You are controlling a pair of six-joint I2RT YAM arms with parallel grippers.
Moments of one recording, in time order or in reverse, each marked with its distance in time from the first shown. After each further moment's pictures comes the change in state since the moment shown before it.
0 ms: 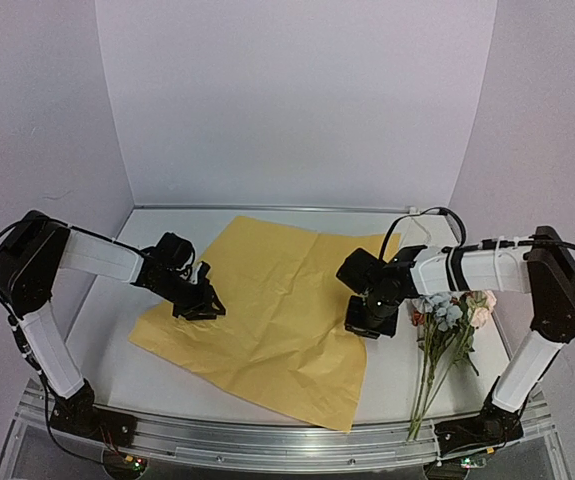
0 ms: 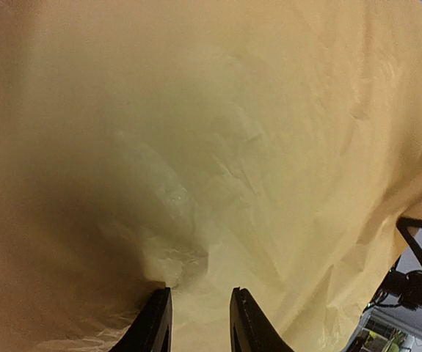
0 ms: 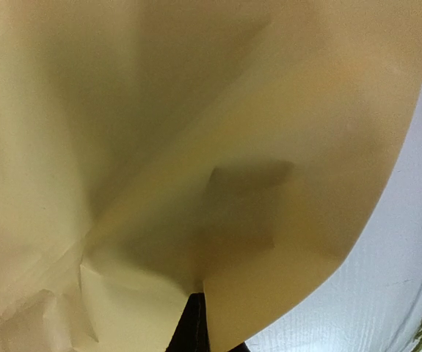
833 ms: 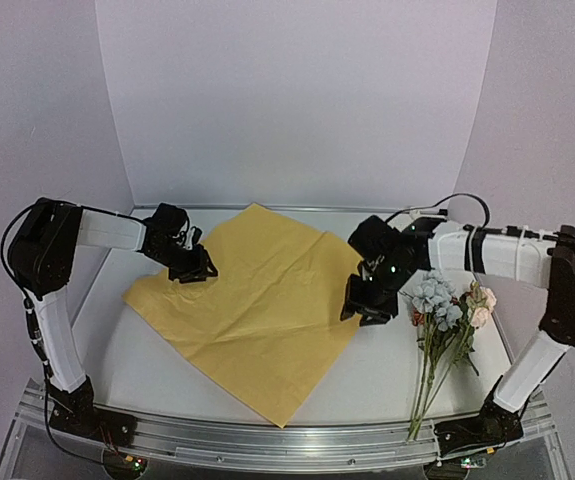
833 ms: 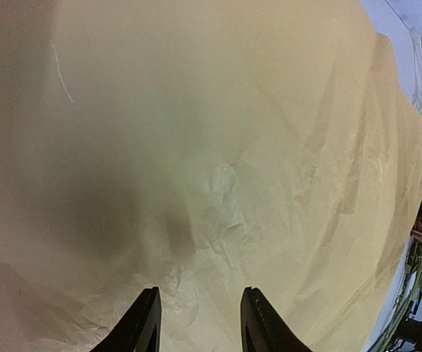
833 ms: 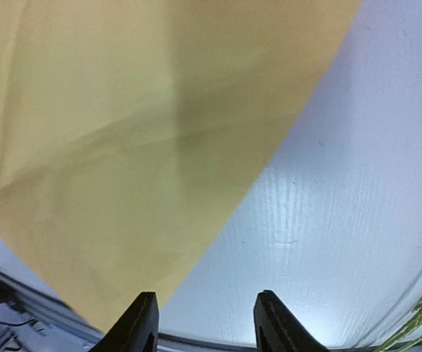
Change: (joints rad) left arm 0.140 0.154 0.295 -0.082 -0.087 0.164; right arm -0.072 -0.069 0.125 -0.134 -0.272 -0.162
